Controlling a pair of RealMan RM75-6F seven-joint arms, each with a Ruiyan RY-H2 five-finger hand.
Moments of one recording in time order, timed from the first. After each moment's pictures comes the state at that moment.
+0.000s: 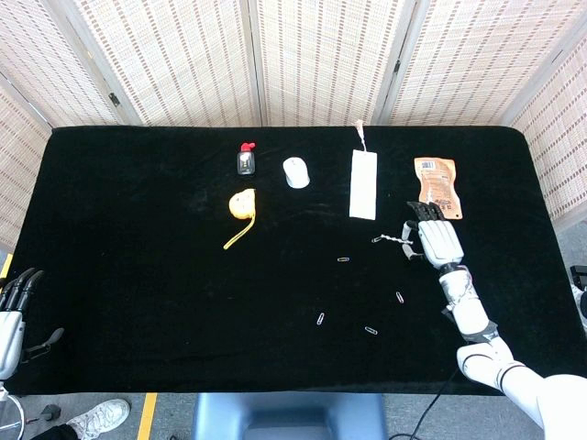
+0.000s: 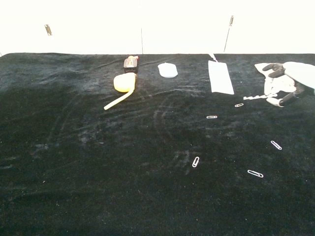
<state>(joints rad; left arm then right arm) -0.07 -1.11 -0.06 -1.60 1.47 1.51 0.02 0.62 -1.71 0.19 -0.75 -1.35 0.94 0.29</state>
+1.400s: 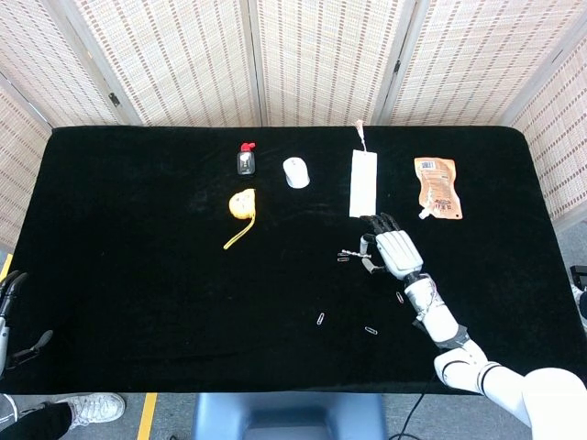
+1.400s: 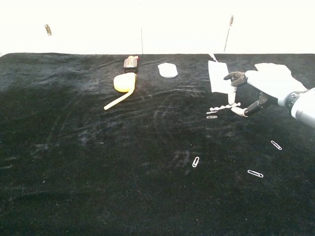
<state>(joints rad) -0.04 -1.10 -0.06 -1.60 1.48 1.56 -0.04 0.66 -1.74 0.15 -0.88 -1.43 0.99 0.30</state>
